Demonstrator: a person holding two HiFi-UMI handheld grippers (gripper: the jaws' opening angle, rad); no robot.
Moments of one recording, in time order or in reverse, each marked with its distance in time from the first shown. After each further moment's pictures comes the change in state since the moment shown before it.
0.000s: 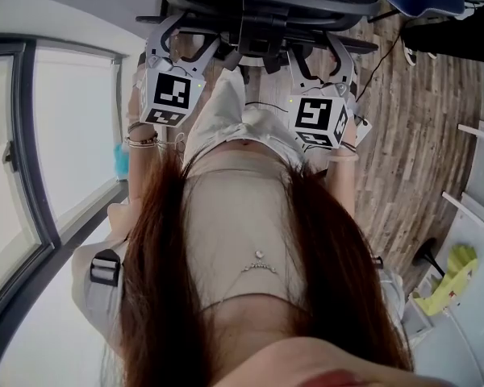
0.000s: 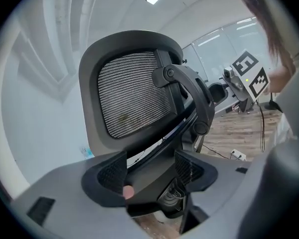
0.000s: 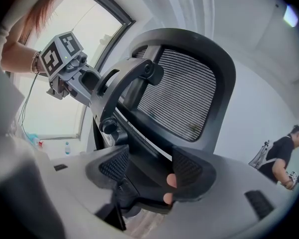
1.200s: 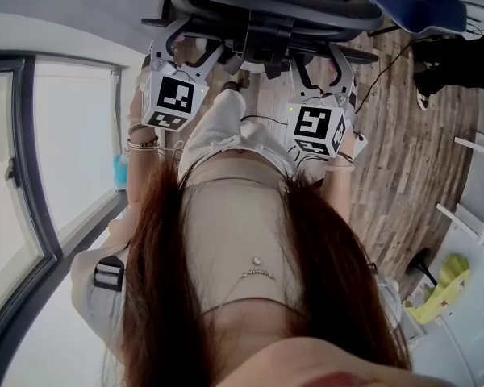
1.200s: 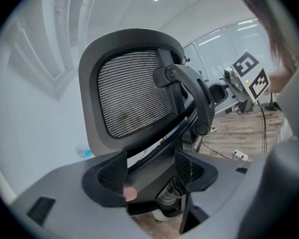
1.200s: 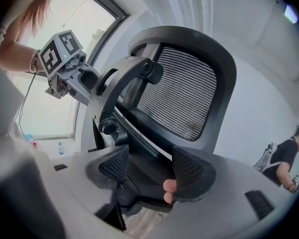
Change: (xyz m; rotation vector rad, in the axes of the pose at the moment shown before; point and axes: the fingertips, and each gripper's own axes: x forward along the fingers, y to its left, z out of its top) left arm 0.058 0.037 0.009 -0.005 0.016 -0.024; right arm 0.060 -0.032 0.002 0.015 0.028 -0.005
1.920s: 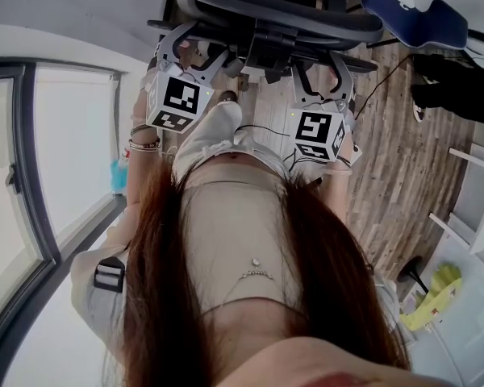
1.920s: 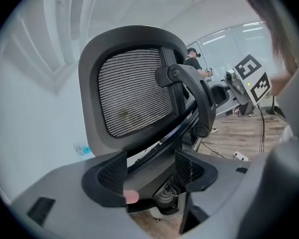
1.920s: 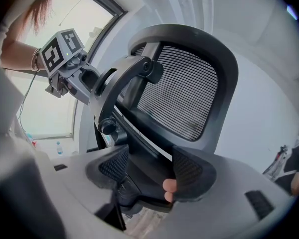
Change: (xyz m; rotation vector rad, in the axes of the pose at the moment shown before) left arm 0.036 0.020 0.010 -0.030 0.033 -0.013; right arm 0.036 -0.025 0.002 -0.001 0.010 0.020
